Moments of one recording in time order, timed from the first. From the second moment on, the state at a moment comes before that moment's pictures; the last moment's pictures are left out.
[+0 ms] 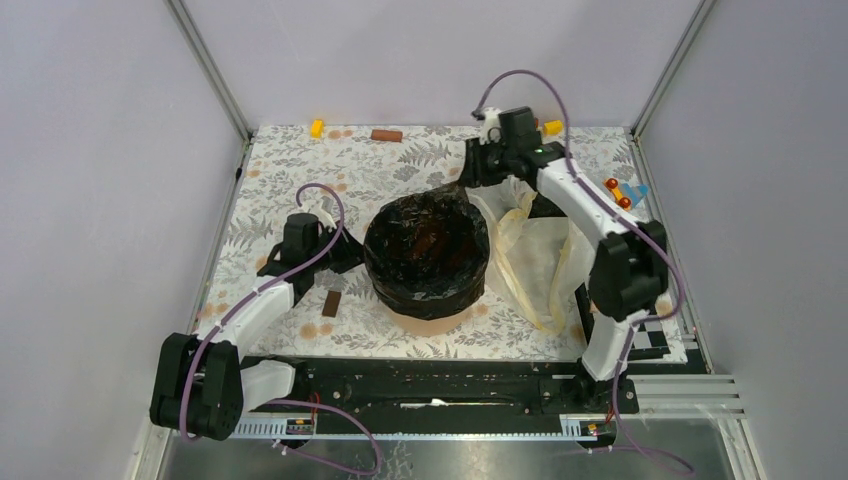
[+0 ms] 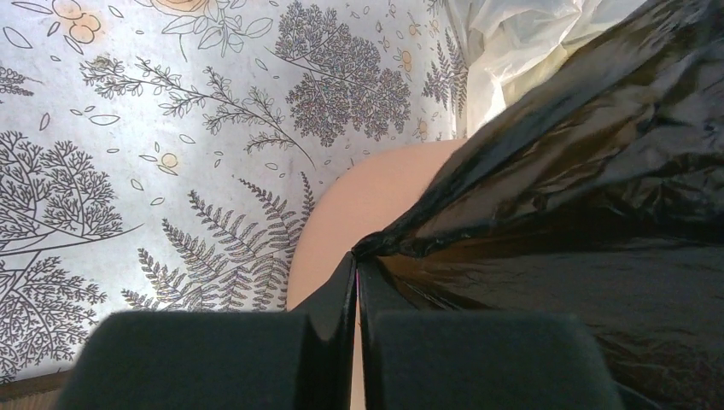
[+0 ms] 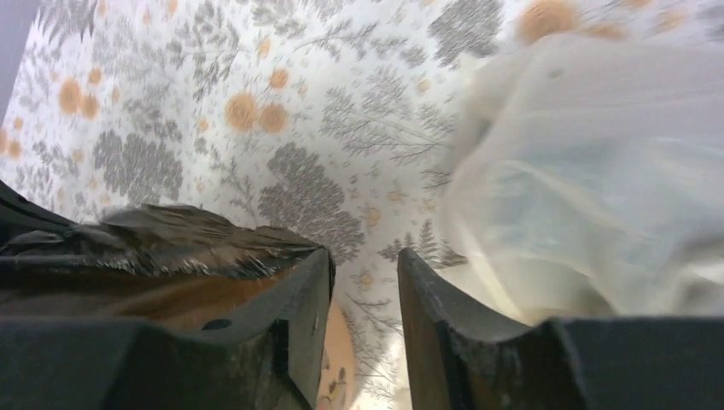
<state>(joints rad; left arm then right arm) -0.21 1.15 0.55 -0.01 0.42 -0.71 0.40 1.90 1.65 -0.53 -0.38 0.15</state>
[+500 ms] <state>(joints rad) -0.21 1.07 0.53 -0.01 0.37 -0.71 0.33 1.33 1.22 -0.40 -0.09 0.32</state>
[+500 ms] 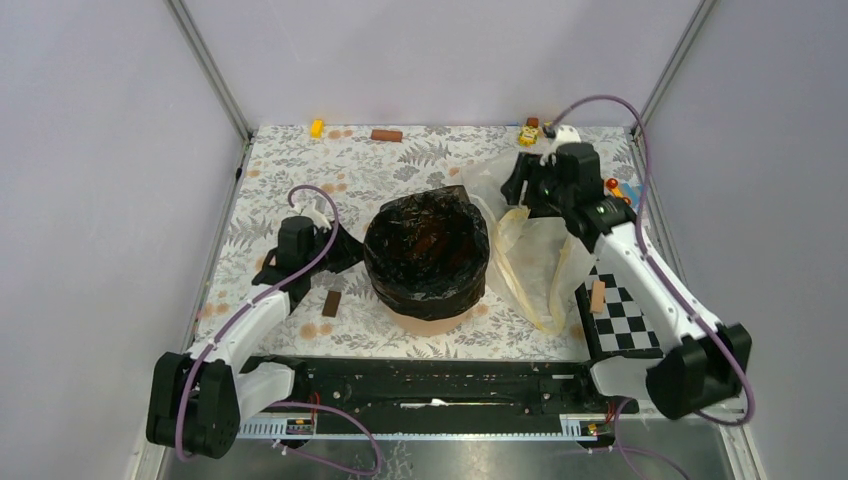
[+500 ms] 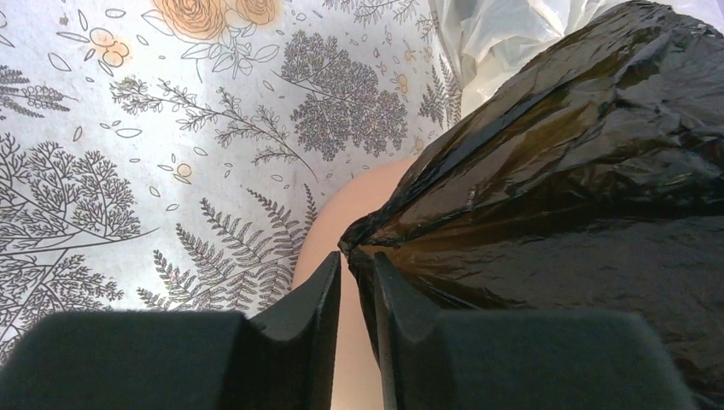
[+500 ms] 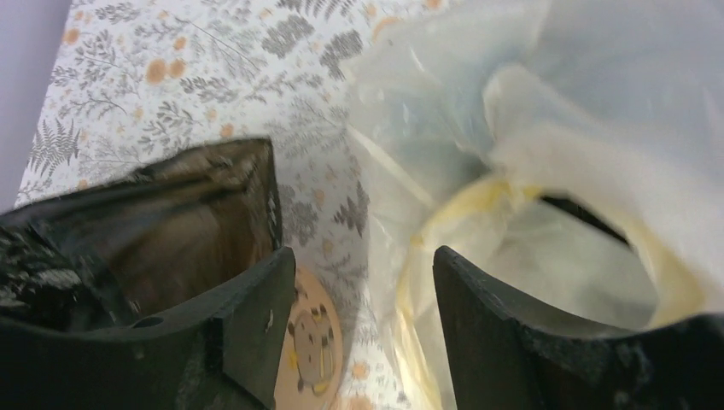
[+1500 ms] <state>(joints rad) -0.21 0.94 0.44 0.00 0.39 -0.81 0.33 0.72 0.45 -0.10 -0.69 0.72</state>
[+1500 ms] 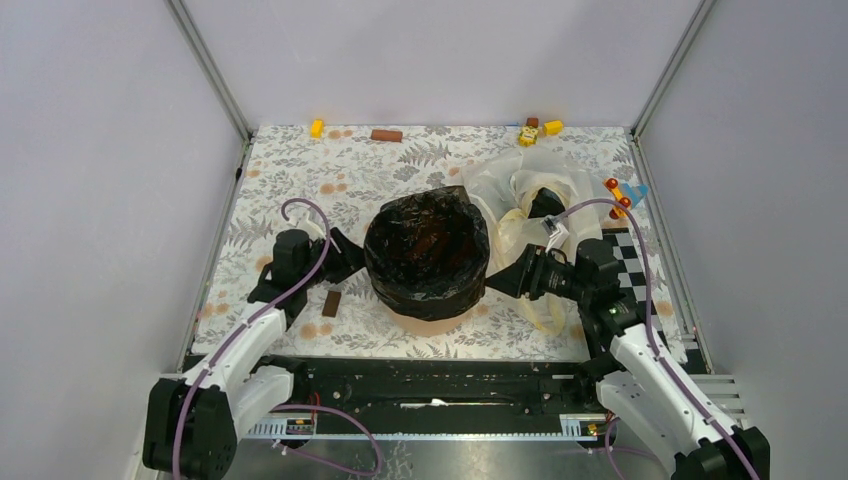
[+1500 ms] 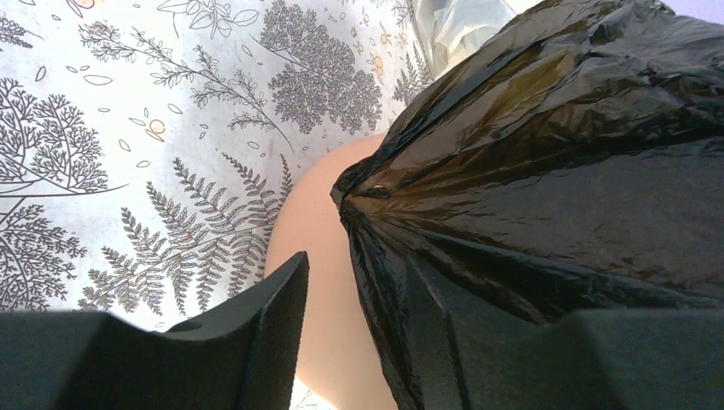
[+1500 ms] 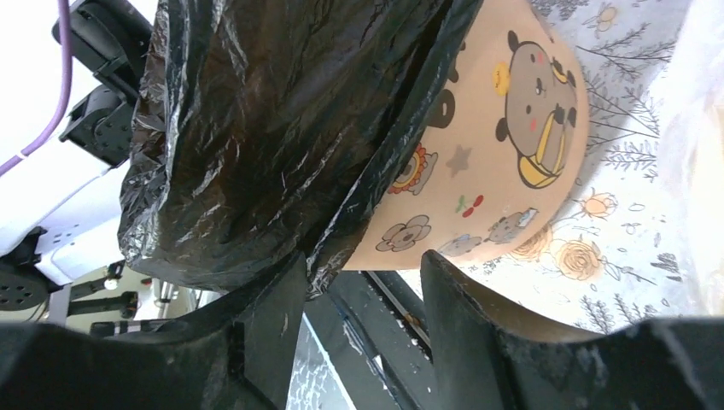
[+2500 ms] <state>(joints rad) -0.20 1.06 0.41 0.15 0.47 -0.88 0.36 0.95 0.37 0.11 -0.73 0.77</state>
